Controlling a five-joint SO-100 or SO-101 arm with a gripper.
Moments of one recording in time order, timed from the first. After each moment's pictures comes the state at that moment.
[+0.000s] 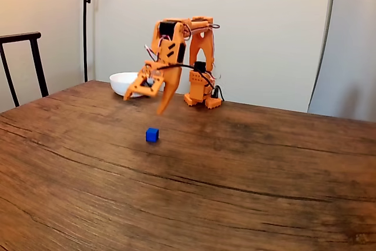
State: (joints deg) arm 14.8 82.1 89.6 67.6 106.8
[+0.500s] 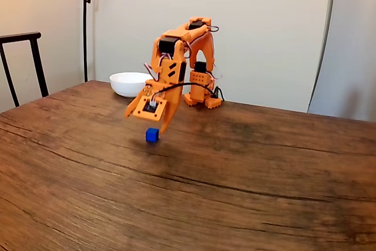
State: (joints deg) arm 12.8 72.8 89.6 61.0 106.8
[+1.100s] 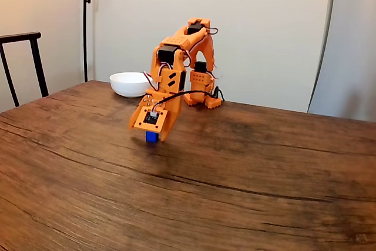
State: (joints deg) arm 12.3 67.7 88.4 57.5 107.4
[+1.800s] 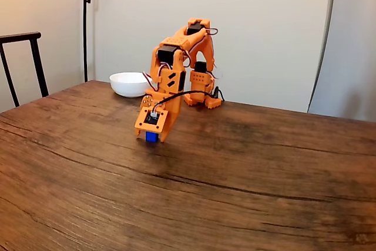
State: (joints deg) arm 12.5 65.9 87.3 59.1 108.5
